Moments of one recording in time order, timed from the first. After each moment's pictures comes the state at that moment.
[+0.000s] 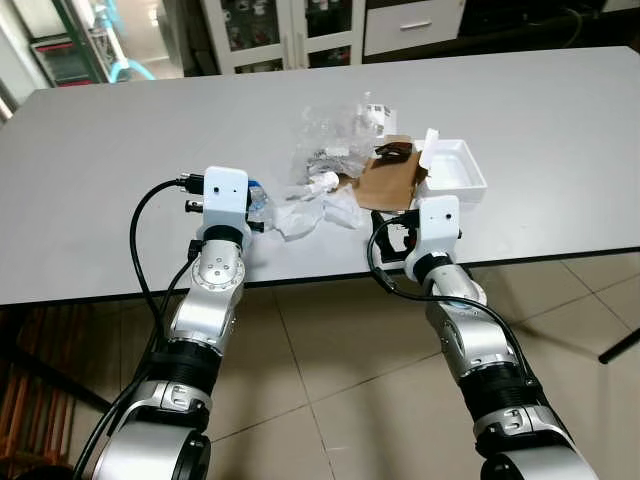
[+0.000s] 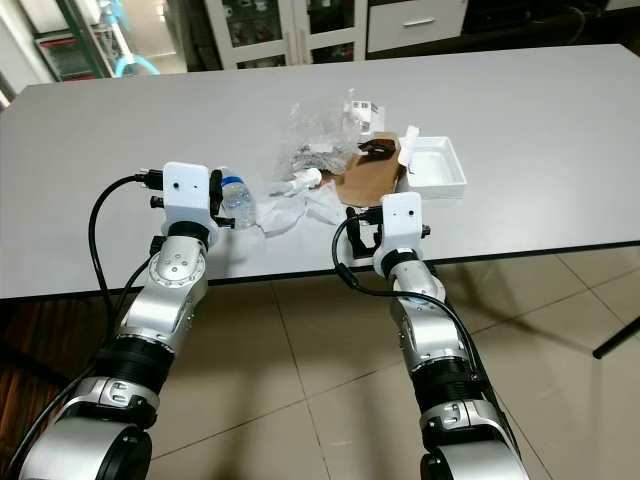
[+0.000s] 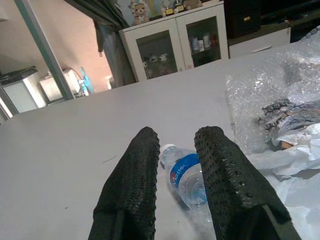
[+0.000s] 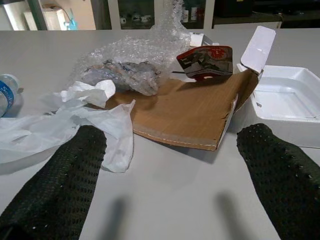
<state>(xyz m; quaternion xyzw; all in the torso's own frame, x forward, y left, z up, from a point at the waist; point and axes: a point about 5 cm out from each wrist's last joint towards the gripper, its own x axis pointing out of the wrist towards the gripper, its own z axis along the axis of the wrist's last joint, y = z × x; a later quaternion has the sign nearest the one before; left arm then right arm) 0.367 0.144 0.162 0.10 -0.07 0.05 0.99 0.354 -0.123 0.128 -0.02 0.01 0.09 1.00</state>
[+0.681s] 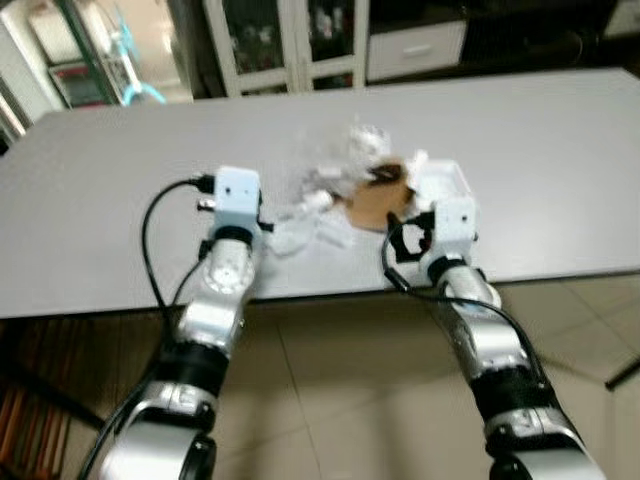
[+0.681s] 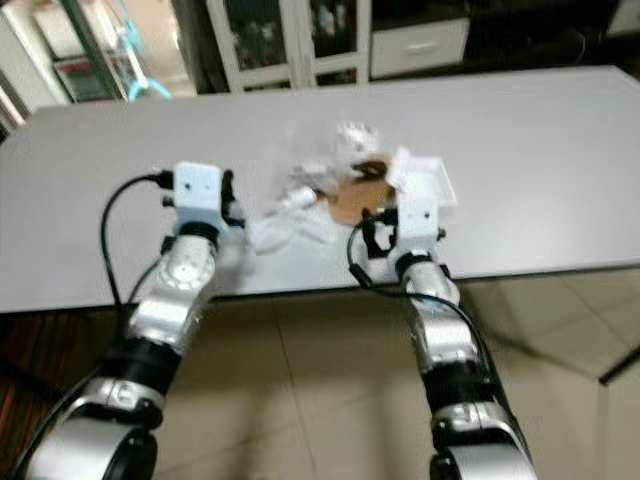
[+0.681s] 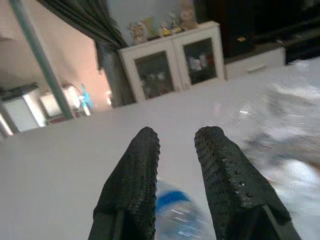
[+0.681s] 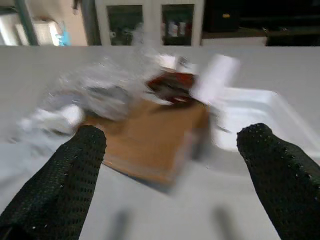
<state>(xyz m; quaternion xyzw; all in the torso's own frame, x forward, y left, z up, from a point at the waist) 0.366 0.140 0.163 0.10 -0.08 0.04 0.99 0.353 -0.129 0.125 -0.01 0.01 0.08 1.00</state>
